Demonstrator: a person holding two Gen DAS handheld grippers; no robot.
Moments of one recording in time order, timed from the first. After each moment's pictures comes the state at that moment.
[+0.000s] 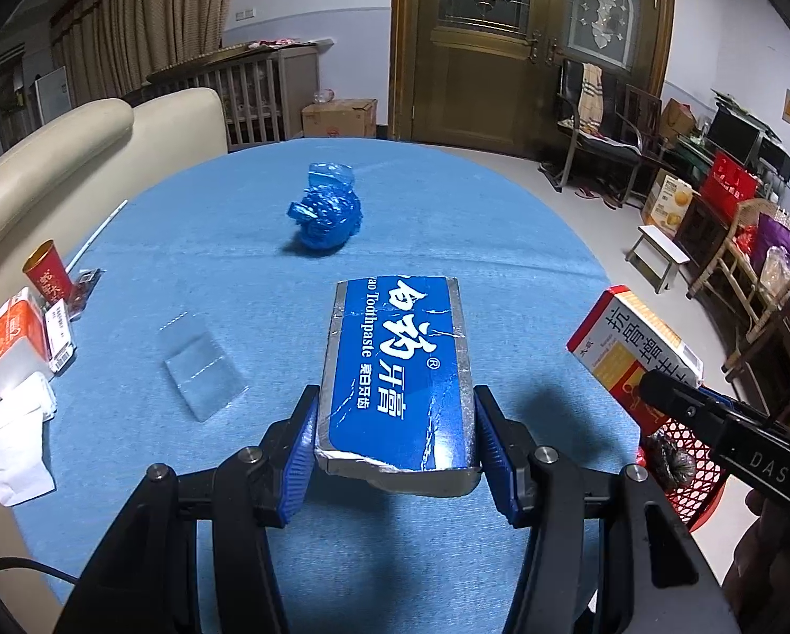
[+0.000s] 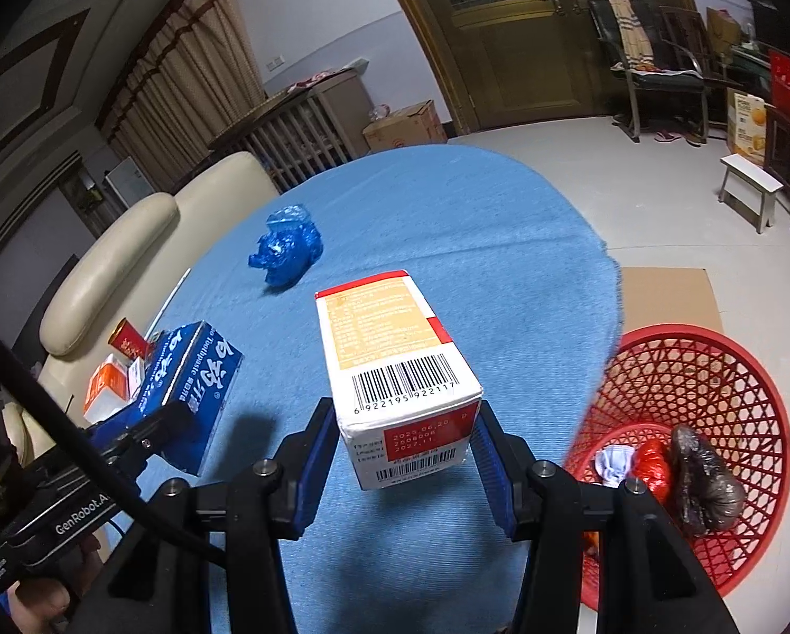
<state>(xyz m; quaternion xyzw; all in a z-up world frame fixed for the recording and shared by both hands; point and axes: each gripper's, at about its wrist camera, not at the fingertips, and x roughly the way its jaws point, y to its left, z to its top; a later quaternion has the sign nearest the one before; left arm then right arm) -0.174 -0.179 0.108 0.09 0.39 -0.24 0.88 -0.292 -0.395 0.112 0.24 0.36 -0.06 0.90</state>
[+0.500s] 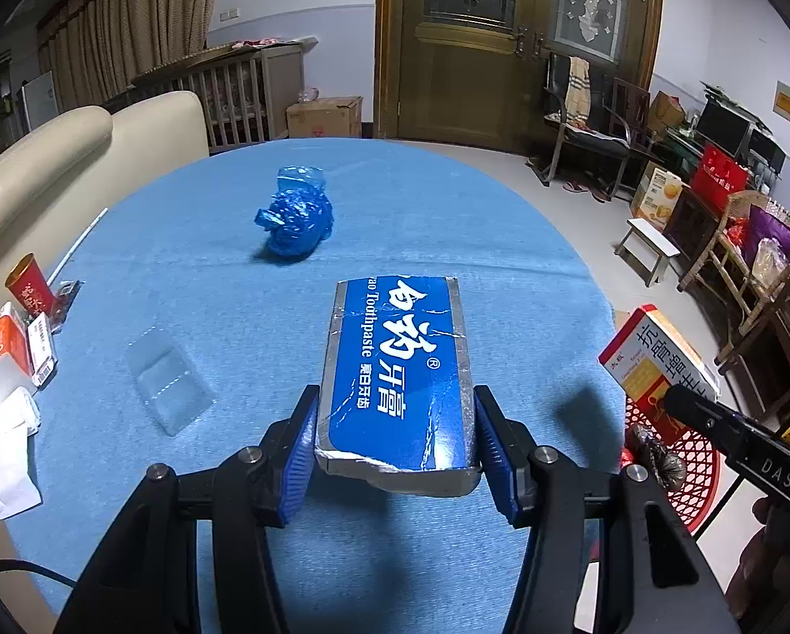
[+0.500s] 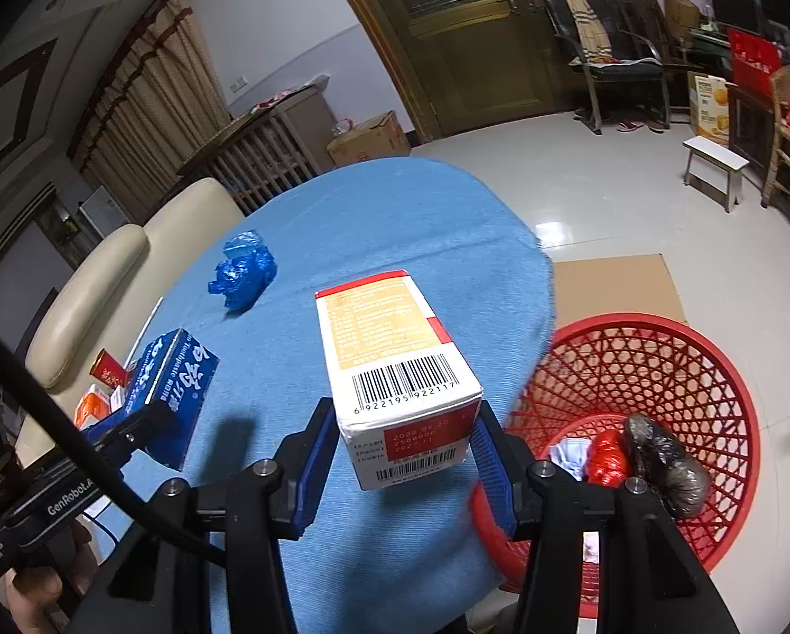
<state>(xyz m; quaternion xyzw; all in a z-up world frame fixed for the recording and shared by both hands) -0.171 -0.203 0.107 0.09 0.40 -0.26 0.88 -0.320 -0.431 0.108 0.27 0.35 -0.11 0.89</state>
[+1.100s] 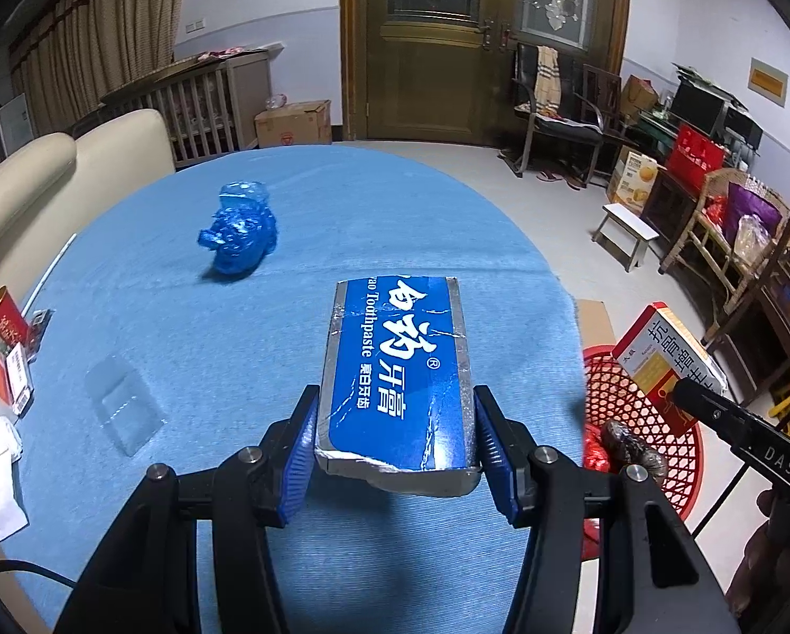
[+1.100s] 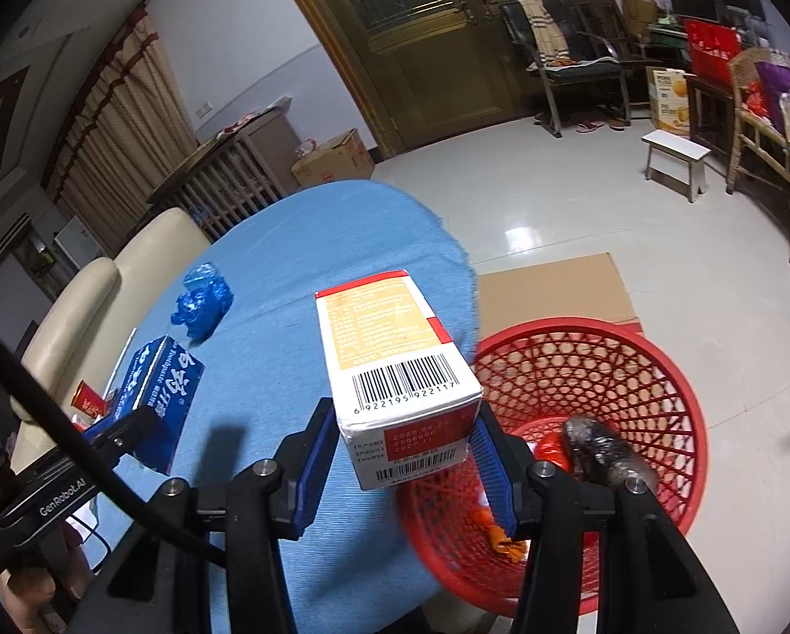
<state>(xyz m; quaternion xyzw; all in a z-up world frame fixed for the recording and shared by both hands) -0.188 -0.244 0.110 0.12 0.39 -0.29 0.87 -0.351 -0.472 0.105 0.29 0.34 -0.16 0.88</state>
